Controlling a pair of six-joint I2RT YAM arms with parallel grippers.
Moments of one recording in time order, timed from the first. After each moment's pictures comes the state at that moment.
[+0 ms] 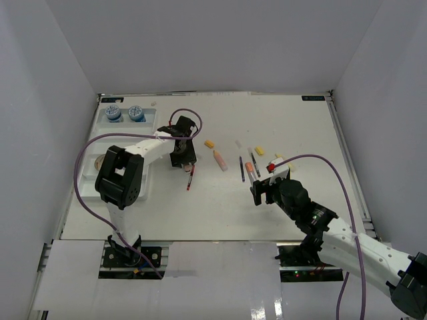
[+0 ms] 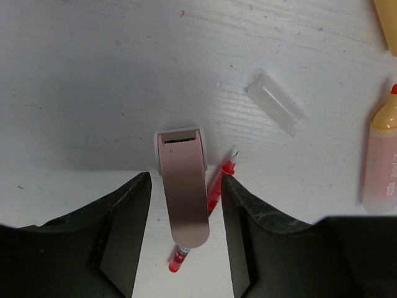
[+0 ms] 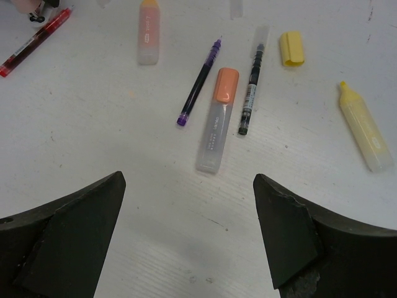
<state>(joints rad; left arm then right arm) -0.46 1.90 1.32 -0.63 -0.14 -0.63 0.83 0.66 0.33 -0.07 0.30 0.14</state>
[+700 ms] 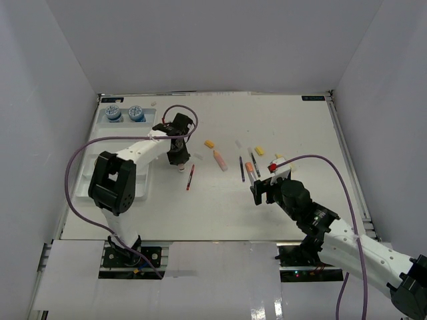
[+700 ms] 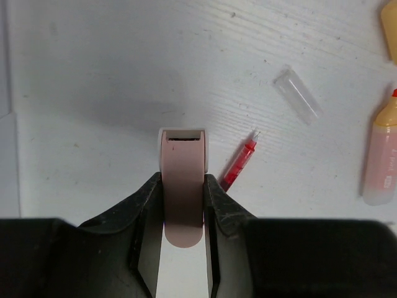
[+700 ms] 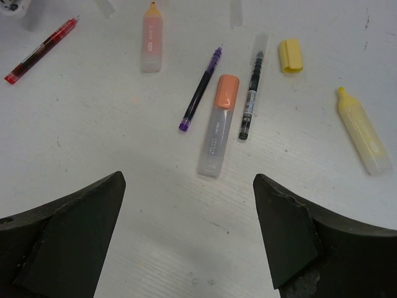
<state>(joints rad) -0.46 1.84 1.34 -0.72 -0.22 -0.67 0.83 0.64 0.33 -0.07 0.30 0.14</state>
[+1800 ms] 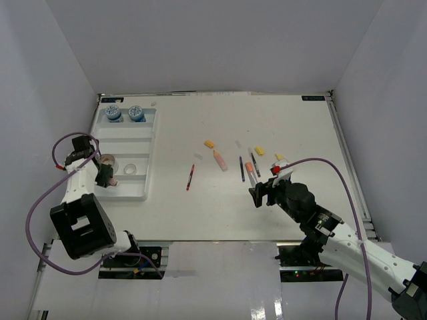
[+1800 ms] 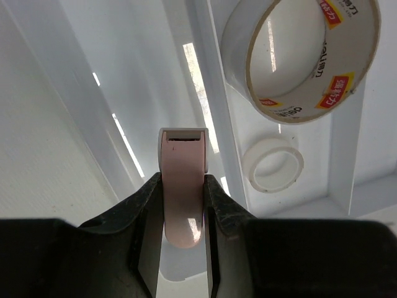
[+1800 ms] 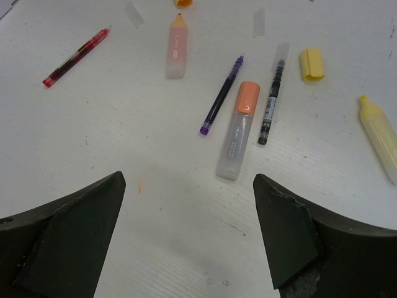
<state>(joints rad) 0.40 1.36 0.94 -0.75 -0.17 -0.90 0.83 0.56 0.30 -0.07 0.23 0.17</state>
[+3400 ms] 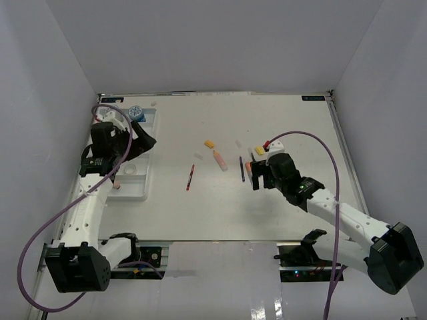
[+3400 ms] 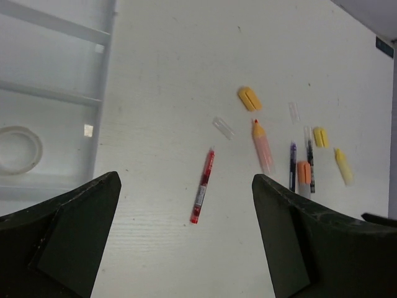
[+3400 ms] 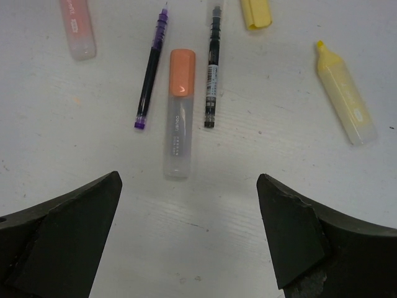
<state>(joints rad) 0.06 1.07 0.98 -0.49 0.22 -0.48 0.67 1.01 0.60 -0.24 0.24 0.22</state>
